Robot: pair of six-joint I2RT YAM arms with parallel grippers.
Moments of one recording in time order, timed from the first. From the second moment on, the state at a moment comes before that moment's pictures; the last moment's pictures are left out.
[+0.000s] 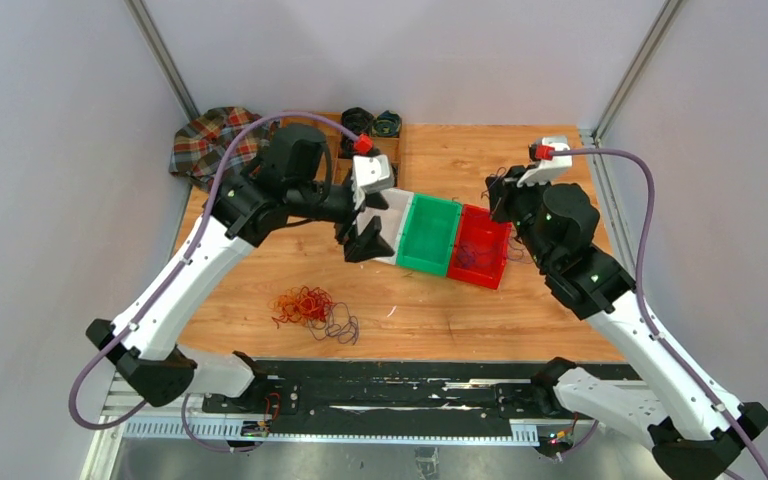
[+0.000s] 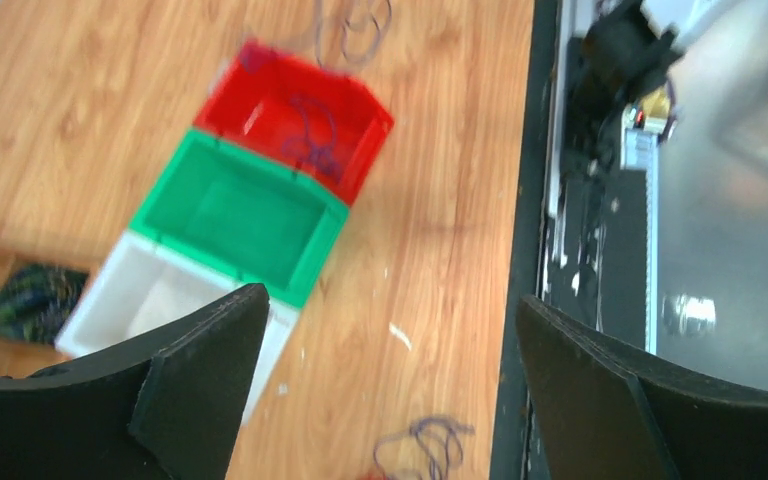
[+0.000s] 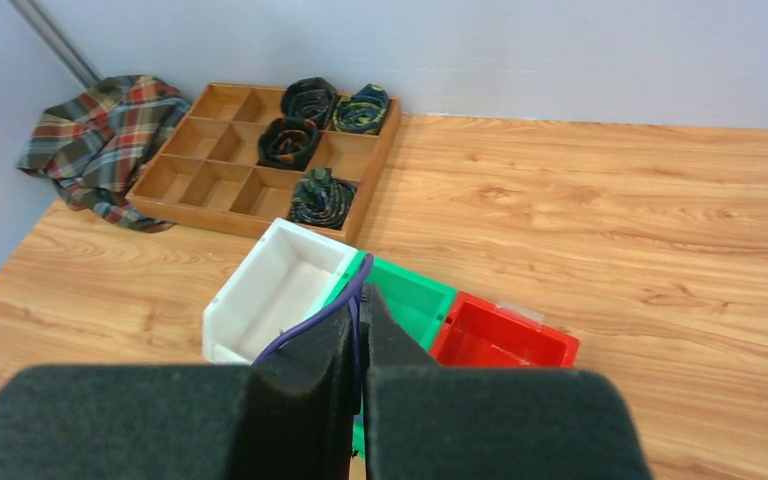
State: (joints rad) left arm -0.66 1.36 1.66 -0.84 0.71 0.35; right arm 0.63 0.89 1.06 -0.24 0.34 0.20
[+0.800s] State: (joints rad) left arm -0.61 0.96 1.20 -1.16 0.25 0.64; right arm 0.48 1.02 1.09 -0.24 0.35 0.11
